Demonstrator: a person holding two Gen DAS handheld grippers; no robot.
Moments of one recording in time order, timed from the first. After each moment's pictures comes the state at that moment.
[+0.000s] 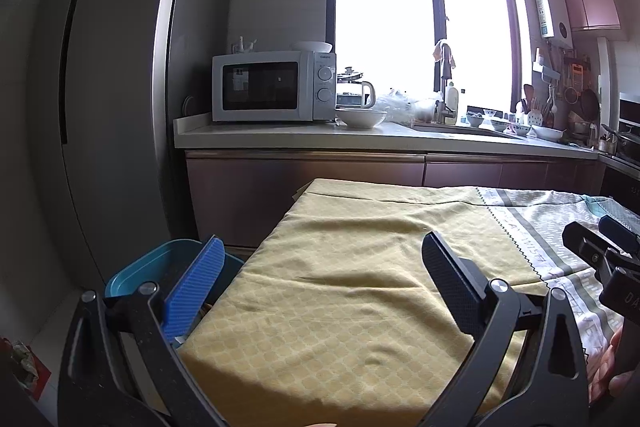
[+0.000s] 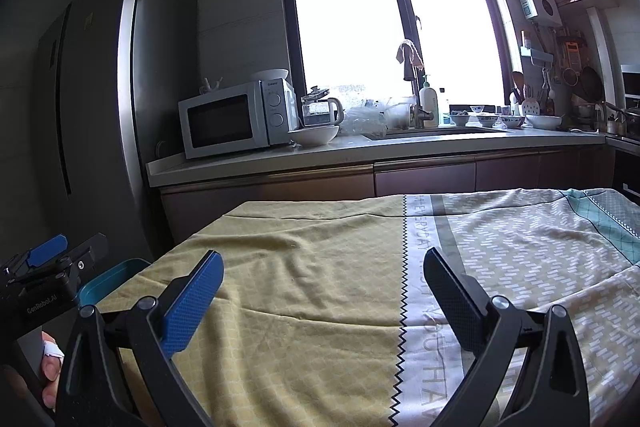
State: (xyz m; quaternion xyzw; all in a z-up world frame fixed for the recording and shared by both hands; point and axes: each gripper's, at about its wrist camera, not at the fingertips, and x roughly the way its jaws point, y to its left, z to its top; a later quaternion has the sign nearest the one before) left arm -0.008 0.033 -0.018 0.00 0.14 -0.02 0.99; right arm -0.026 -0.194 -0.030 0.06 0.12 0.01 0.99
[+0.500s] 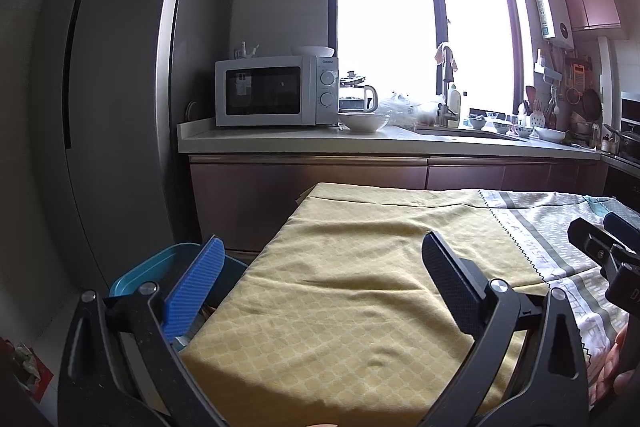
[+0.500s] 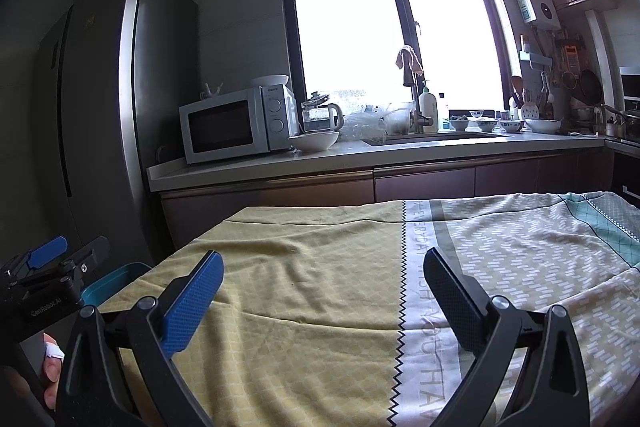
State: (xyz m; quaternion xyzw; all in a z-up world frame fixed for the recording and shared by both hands) left arm -0.011 0.034 -0.019 0.00 0.13 -0.01 0.99; right arm -0.031 -0.196 -0.027 0.06 0.11 0.01 0.99
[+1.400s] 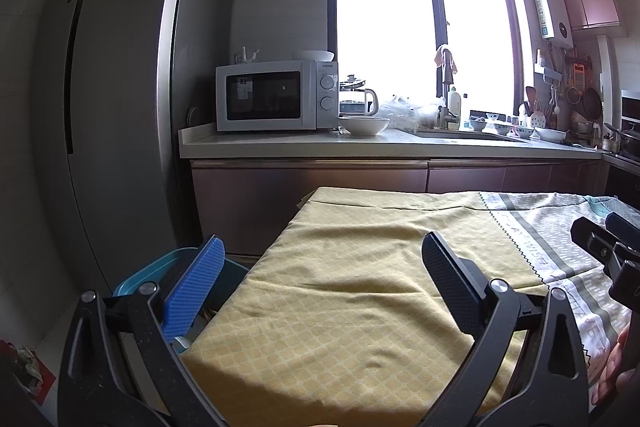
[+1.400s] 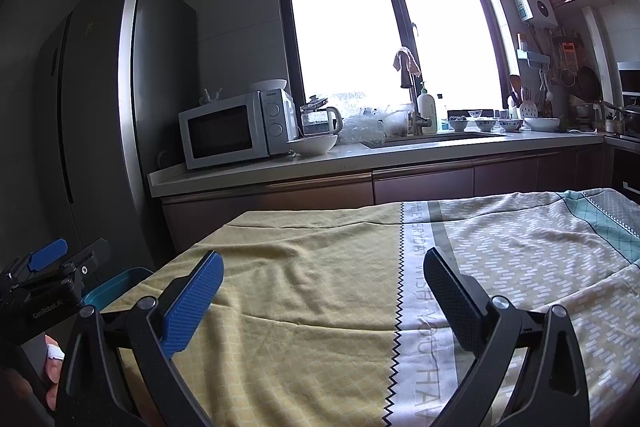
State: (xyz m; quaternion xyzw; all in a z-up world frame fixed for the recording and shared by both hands) left arm -0.015 0.033 -0.016 0.00 0.12 -0.01 0.99; right arm -0.034 -0.201 -0.026 0.07 0.11 0.01 0.99
